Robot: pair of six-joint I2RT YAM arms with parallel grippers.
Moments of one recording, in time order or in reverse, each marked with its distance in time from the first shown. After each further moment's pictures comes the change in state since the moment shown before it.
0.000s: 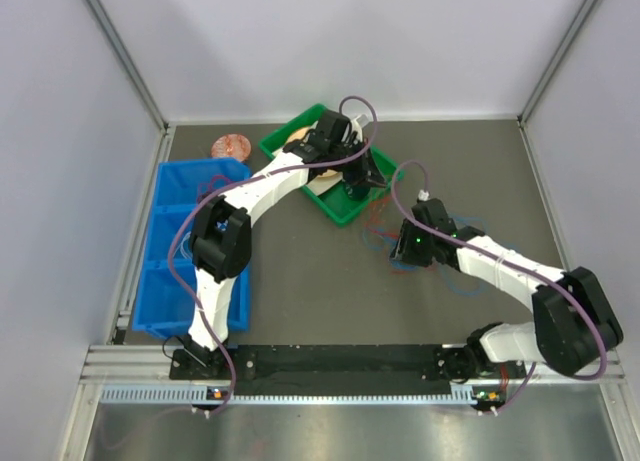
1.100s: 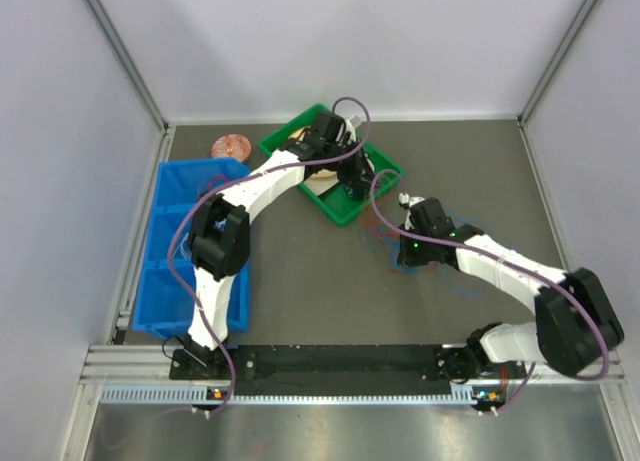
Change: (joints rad) left arm 0.031 0.008 0.002 -0.039 0.007 -0.012; right arm 0.022 0.053 0.030 -0.034 -0.068 -0.385
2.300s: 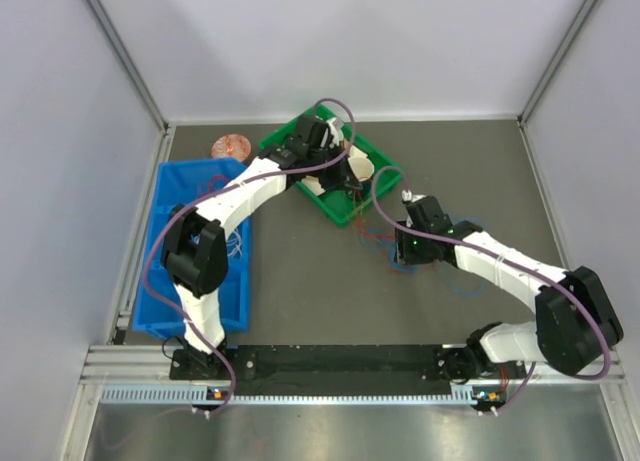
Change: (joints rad) left arm 0.015 -0.203 -0.195 -0.026 -0.167 0.087; right arm 0.019 -0.045 0.046 -0.080 0.100 0.079
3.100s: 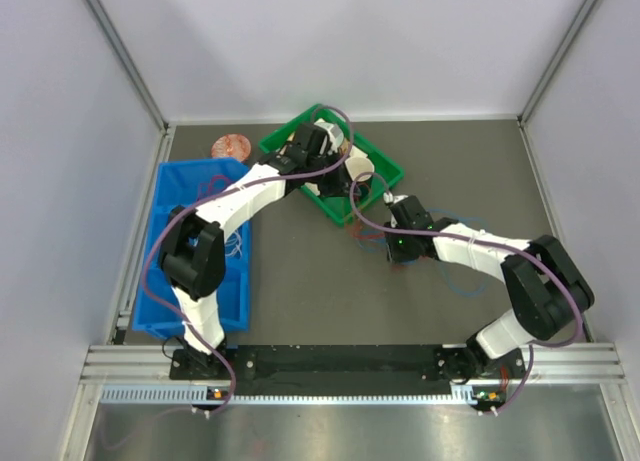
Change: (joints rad) left arm -0.007 -0.027 -0.084 0.051 -0.005 -0.033; right arm 0.038 0.215 0.027 0.155 0.011 -0.083
